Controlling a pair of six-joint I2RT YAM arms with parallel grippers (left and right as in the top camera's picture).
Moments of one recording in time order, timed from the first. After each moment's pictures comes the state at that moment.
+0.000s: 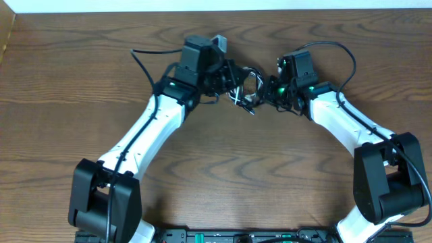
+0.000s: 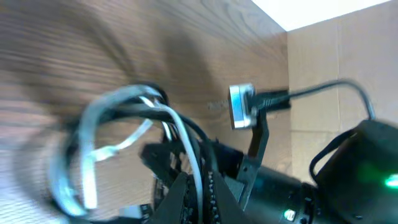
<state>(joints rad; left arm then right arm) -0.36 1.69 1.26 -0.23 0.54 -0.80 0.30 1.82 1.16 -0.33 -0.35 0.71</state>
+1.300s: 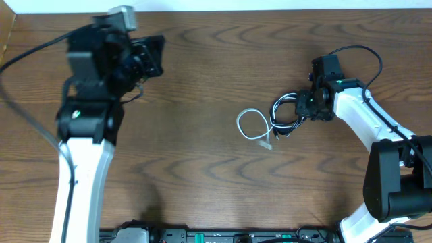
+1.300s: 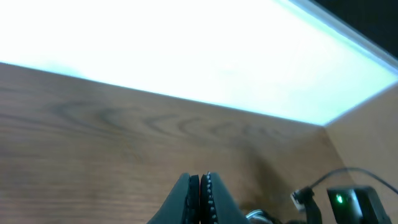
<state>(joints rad) -0.03 1.27 1.34 -0.46 0.39 -0.40 0.14 1.80 1.16 -0.66 -0.07 0.38</state>
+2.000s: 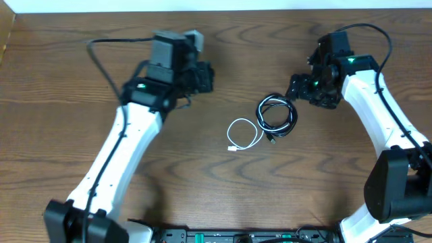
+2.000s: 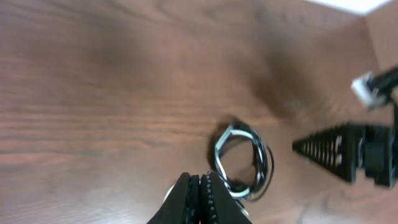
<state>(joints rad) -0.33 1.53 1.34 -0.60 0.31 -0.40 0.12 1.80 1.42 -0.95 -0.20 0.33</state>
